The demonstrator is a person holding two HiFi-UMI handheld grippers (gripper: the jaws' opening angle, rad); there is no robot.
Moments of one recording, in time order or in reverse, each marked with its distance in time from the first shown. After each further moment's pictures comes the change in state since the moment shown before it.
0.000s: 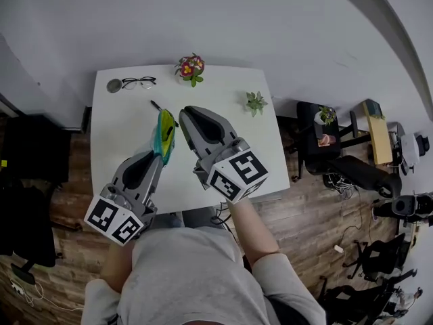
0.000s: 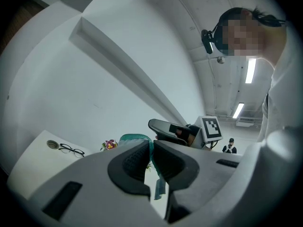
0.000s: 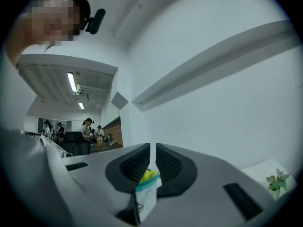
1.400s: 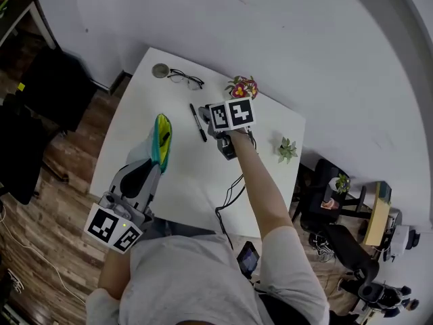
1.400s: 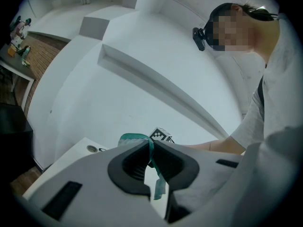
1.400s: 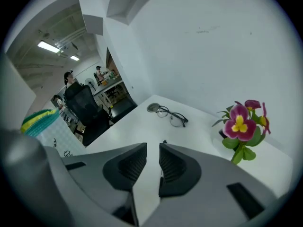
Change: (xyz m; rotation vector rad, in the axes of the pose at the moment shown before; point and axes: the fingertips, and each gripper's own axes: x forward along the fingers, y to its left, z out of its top) left arm -0.037 0.053 -0.003 0.002 -0.122 0.415; right arm 0.150 -0.102 -0.208 0.010 0.982 0.149
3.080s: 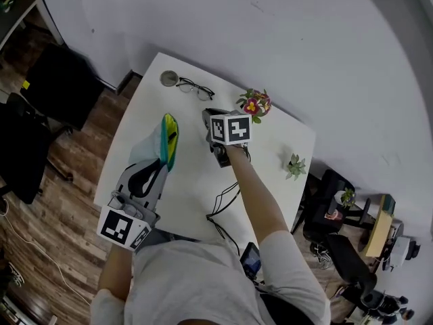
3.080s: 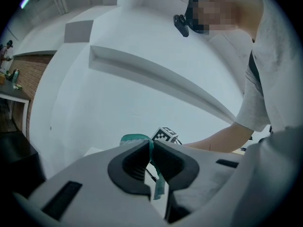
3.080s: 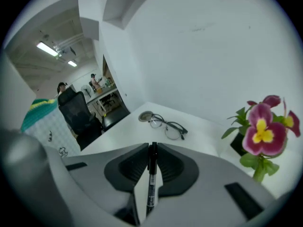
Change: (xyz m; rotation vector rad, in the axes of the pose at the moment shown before) left arm 0.039 0.041 -0.006 0.190 0.050 0.053; right arm 0.050 -0.017 0.025 0.017 -0.120 -0.057
